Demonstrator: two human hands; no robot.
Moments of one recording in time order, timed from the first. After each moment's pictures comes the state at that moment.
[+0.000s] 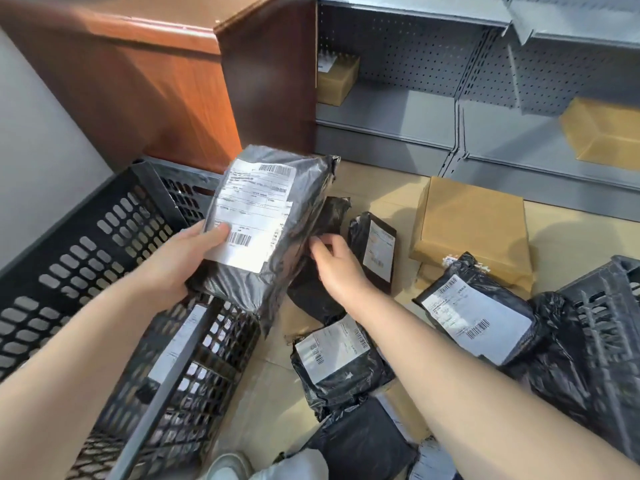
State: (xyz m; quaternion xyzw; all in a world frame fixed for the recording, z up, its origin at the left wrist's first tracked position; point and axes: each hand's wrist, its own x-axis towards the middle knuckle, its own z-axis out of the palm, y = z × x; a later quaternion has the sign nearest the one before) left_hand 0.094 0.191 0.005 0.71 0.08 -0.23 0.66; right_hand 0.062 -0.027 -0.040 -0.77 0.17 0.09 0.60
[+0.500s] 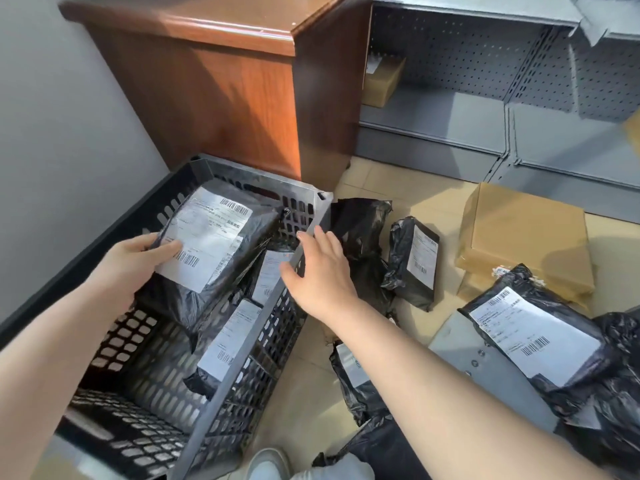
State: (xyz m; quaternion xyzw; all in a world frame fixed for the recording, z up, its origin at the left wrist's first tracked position) left_hand 0.101 0.338 -0.014 0.78 0.22 -0.05 0.58; right_hand 0.070 0.068 -0.047 -0.95 -0.04 0.03 0.31
